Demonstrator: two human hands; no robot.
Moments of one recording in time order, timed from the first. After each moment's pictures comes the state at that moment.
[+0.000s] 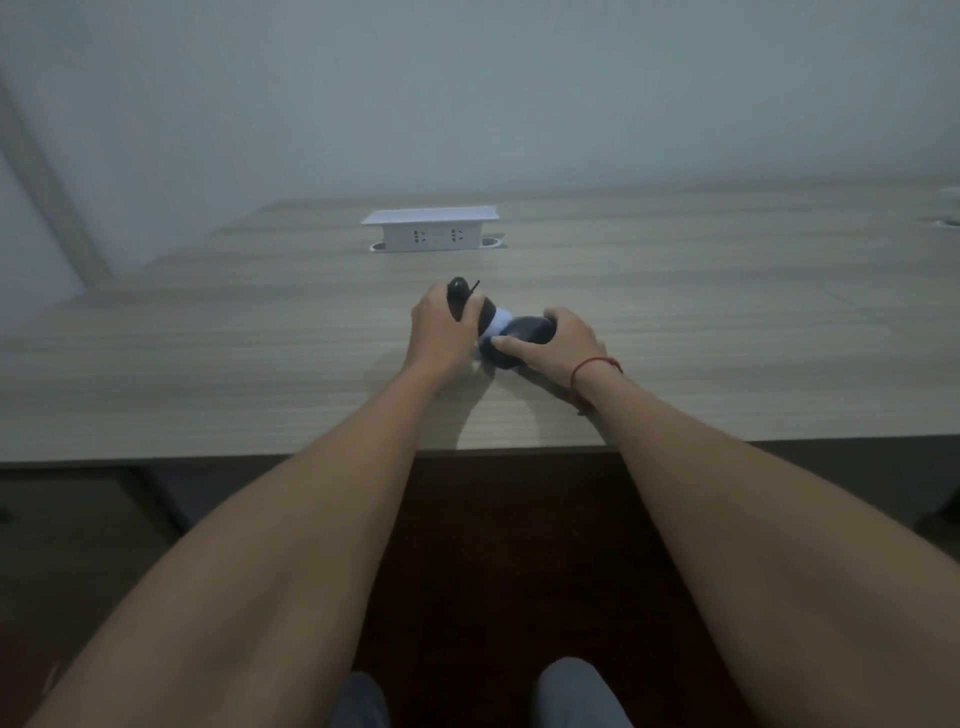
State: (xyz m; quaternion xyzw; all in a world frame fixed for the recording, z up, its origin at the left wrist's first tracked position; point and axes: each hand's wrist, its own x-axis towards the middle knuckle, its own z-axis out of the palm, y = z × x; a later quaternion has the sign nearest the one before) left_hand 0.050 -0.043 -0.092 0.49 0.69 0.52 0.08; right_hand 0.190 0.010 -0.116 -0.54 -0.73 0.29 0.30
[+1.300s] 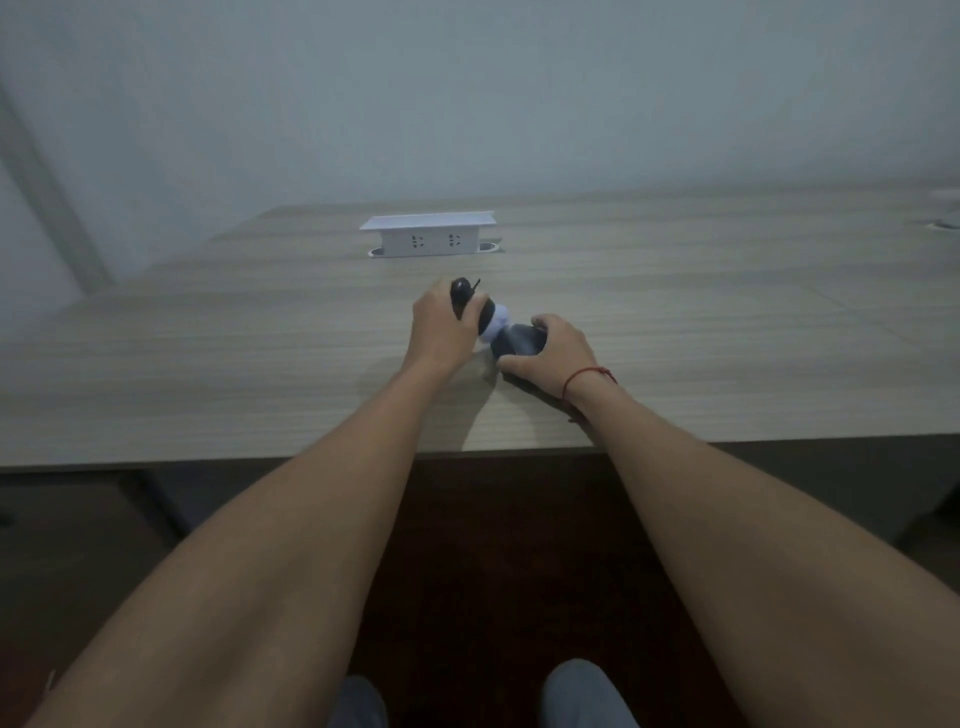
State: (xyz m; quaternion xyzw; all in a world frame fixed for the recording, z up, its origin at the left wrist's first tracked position) left_hand 0.055 -0.044 -0.087 0.53 0.68 0.50 0.02; right_hand 0.188 0.005 -0.118 -0.52 -0.76 0.27 0.30
